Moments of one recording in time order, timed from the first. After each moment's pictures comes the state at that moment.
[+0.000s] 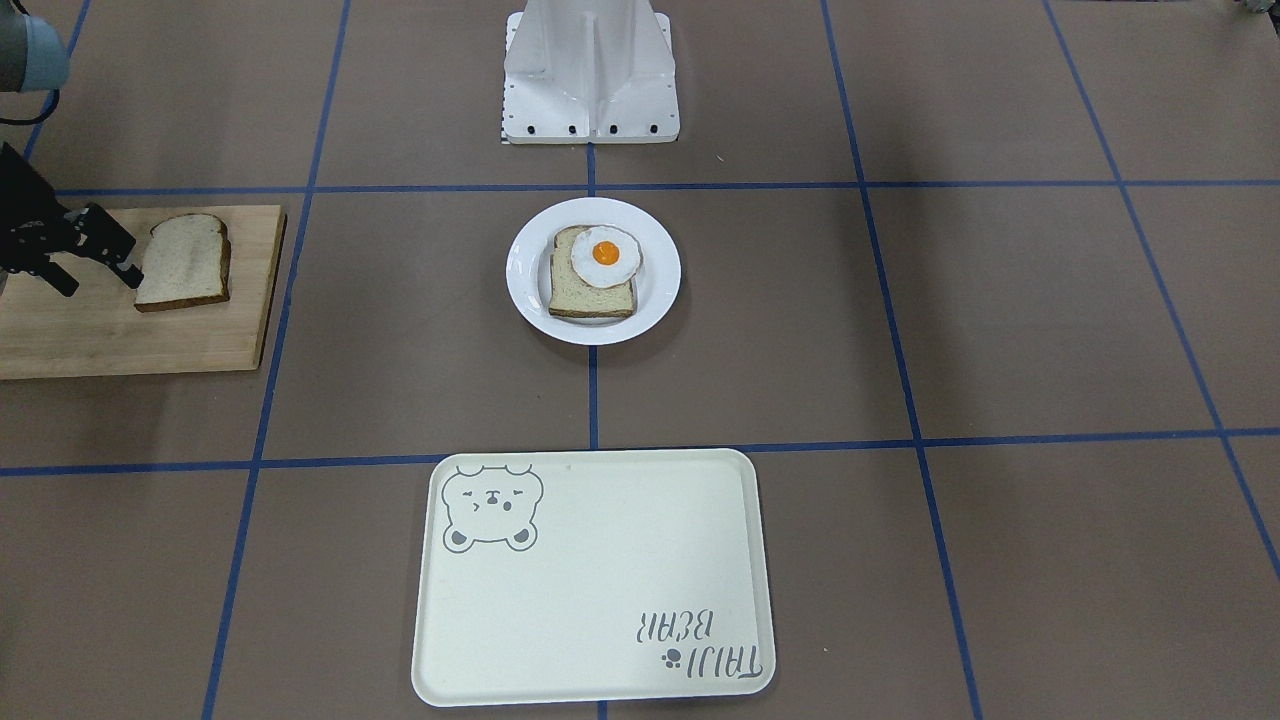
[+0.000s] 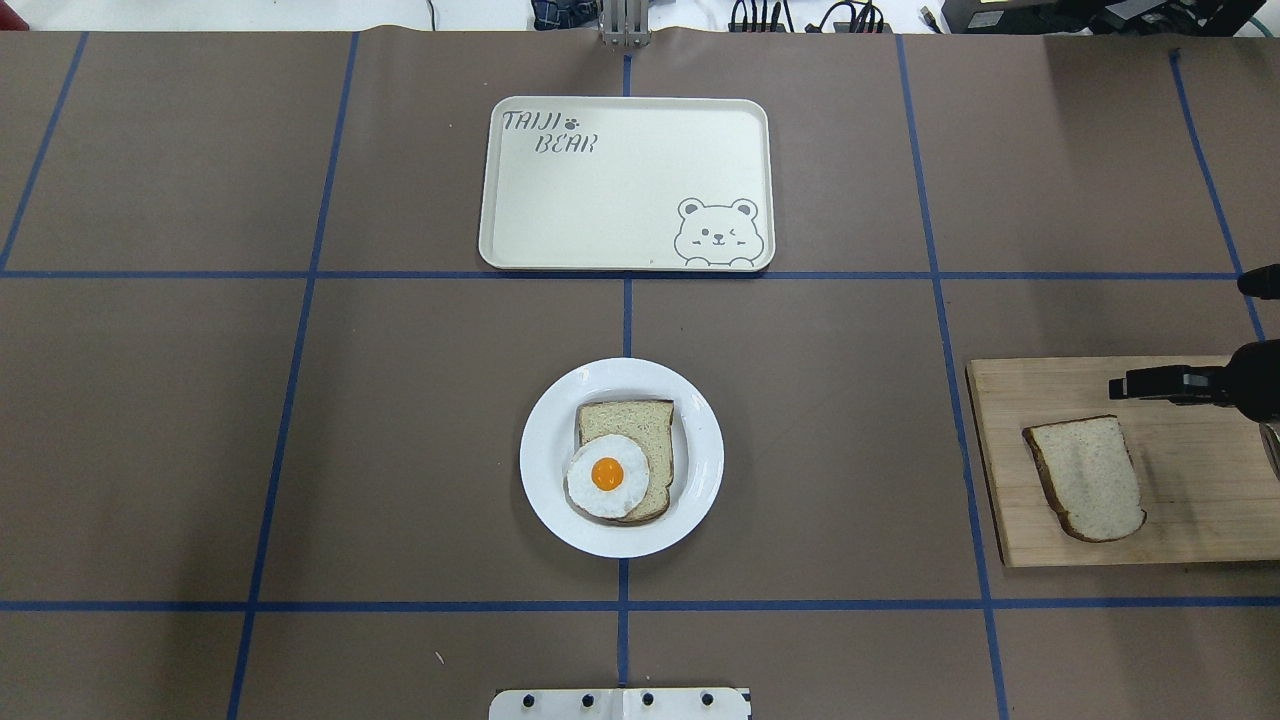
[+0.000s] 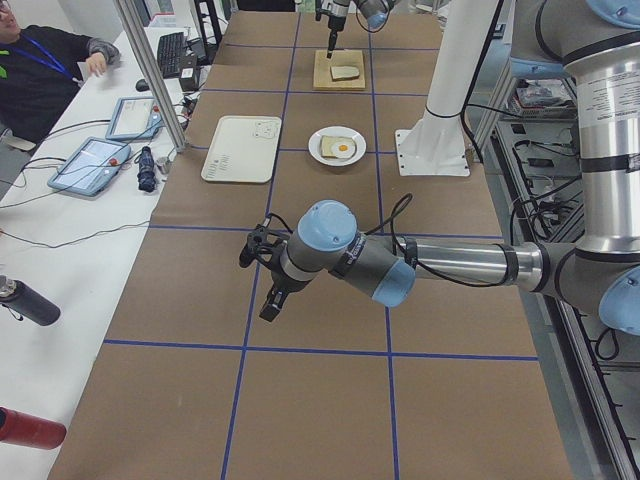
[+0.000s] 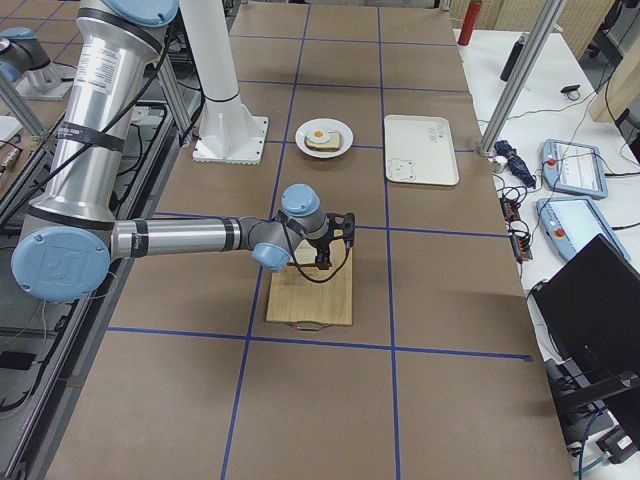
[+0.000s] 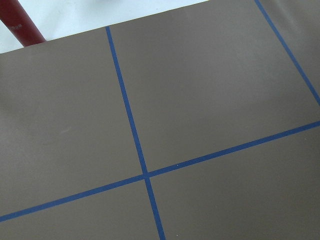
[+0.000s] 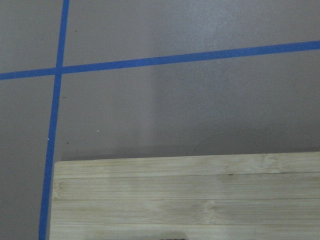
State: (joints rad) left arm -1.63 -1.38 -1.81 -2.07 -2.38 -0.06; right arm 0.88 -1.85 1.80 -0.62 2.05 1.08
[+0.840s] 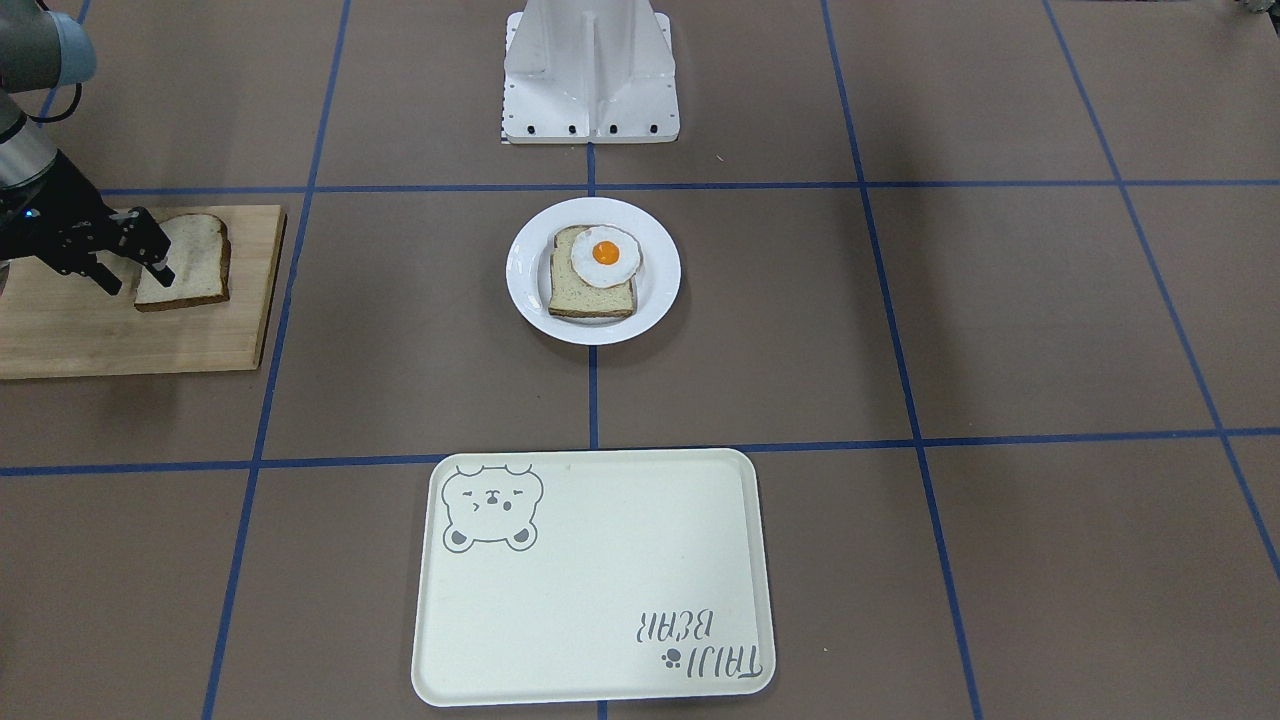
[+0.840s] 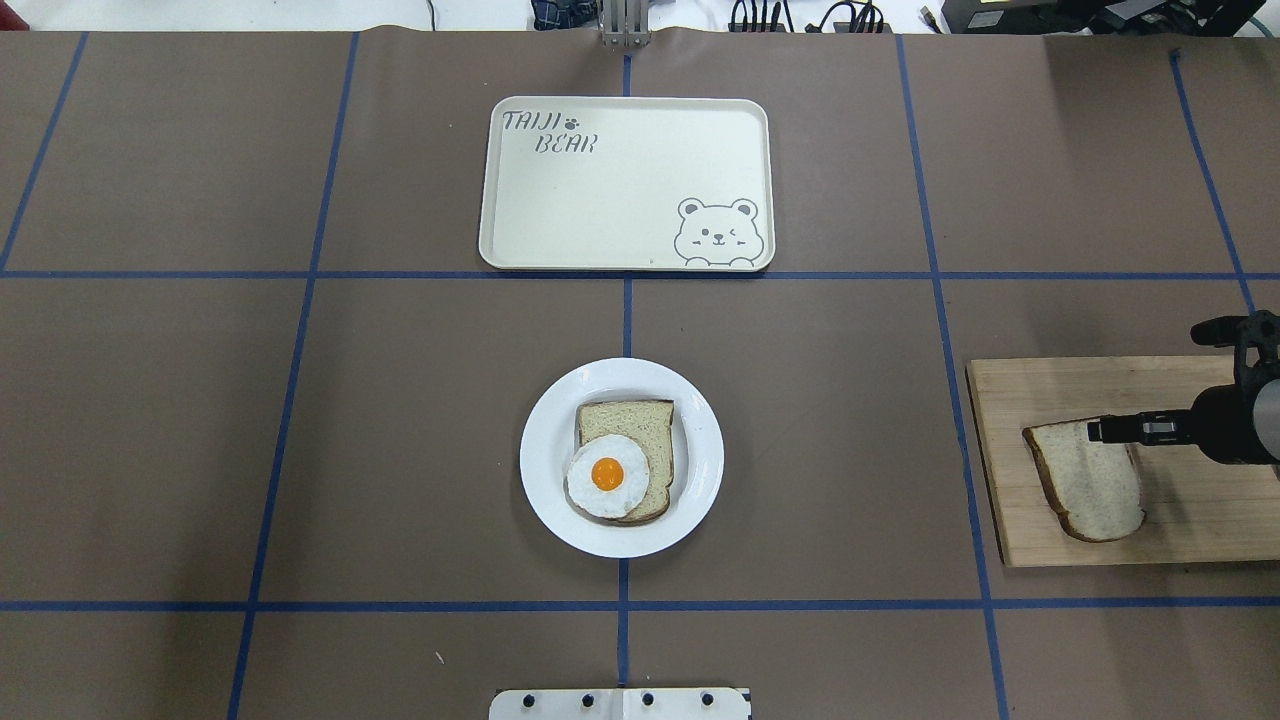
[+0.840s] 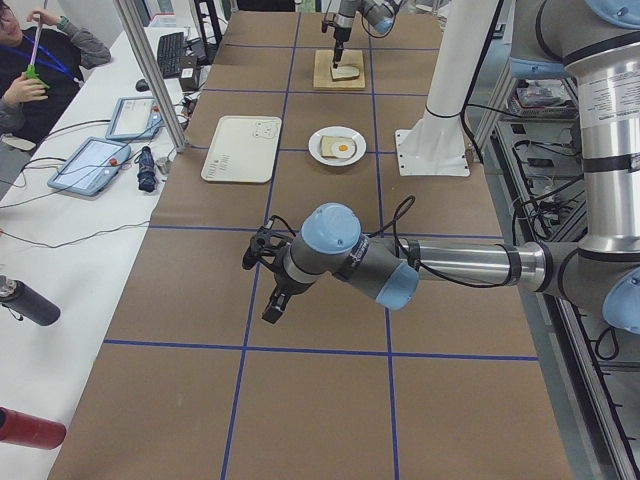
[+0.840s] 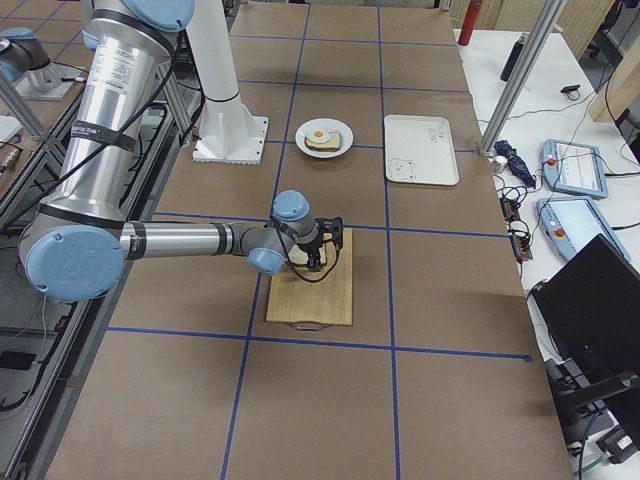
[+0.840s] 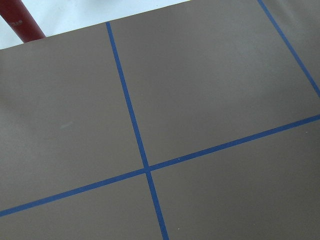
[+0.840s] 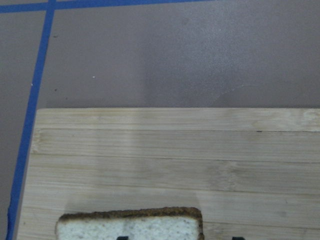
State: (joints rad) left arm -1.63 -1.37 -1.81 -2.08 -2.38 -0.06; right arm 0.78 -1.87 1.77 -0.59 1.97 1.04
